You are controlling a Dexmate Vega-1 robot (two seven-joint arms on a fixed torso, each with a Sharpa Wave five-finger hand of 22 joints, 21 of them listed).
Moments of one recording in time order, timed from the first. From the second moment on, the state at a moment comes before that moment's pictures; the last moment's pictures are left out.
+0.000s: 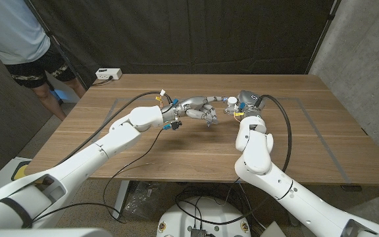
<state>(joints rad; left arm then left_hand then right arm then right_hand) 0.67 0.65 0.67 -1.61 -0.29 -0.25 -0.48 1.16 -0.02 0.58 -0.16 0.36 0.11 -0.02 0.18 0.19 1.10 -0.09 0.76 0.33 1.28 -0.19 0.47 0.79 0.52 -0.05 1.52 0.18 -0.93 -0.43 -0.77 -2.11 -1.22 -1.10 0.23 0.86 -0.20 0.49 -0.19 0.20 1.00 -0.06 0.31 0.19 1.31 -0.20 0.33 0.38 1.09 -0.19 0.21 0.22 0.39 -0.05 0.21 0.18</state>
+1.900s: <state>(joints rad) 0.65 0.64 0.67 -1.57 -0.32 -0.27 -0.53 1.16 -0.03 0.58 -0.16 0.35 0.10 -0.02 0.19 0.19 1.10 -0.10 0.76 0.33 1.28 -0.19 0.47 0.79 0.52 -0.05 1.52 0.18 -1.06 -0.31 -0.69 -2.11 -1.43 -1.00 0.33 0.86 -0.20 0.51 -0.18 0.20 1.00 -0.06 0.31 0.20 1.31 -0.20 0.34 0.40 1.10 -0.20 0.21 0.23 0.39 -0.04 0.21 0.18</state>
